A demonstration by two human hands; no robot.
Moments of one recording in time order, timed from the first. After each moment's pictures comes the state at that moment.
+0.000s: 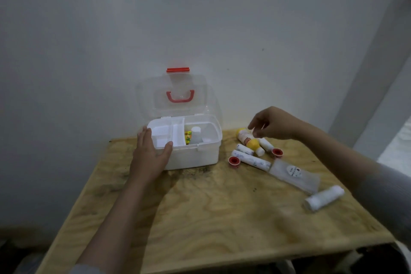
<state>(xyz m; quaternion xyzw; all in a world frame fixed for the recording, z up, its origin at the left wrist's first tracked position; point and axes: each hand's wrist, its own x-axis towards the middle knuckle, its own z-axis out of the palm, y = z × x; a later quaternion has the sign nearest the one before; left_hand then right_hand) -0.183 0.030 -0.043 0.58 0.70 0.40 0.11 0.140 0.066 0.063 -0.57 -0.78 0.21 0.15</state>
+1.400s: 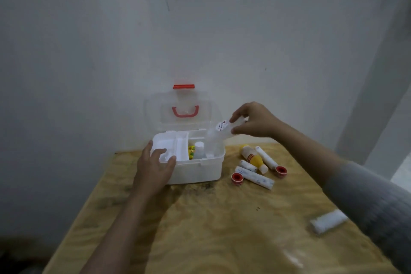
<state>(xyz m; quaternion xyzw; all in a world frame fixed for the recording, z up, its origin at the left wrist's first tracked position) -0.179 0.026 -0.037 0.58 0.70 0.41 0.11 0.090 0.089 0.093 -0.52 -0.81 0.12 0.26</state>
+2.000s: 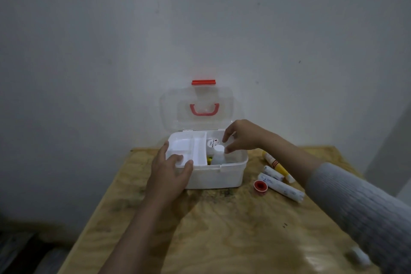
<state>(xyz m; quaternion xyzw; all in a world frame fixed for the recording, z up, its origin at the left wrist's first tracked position) -0.180 0.028 -0.038 0.57 0.72 0.38 0.12 0.021 0.151 0.039 -0.48 -0.86 0.14 0.07</state>
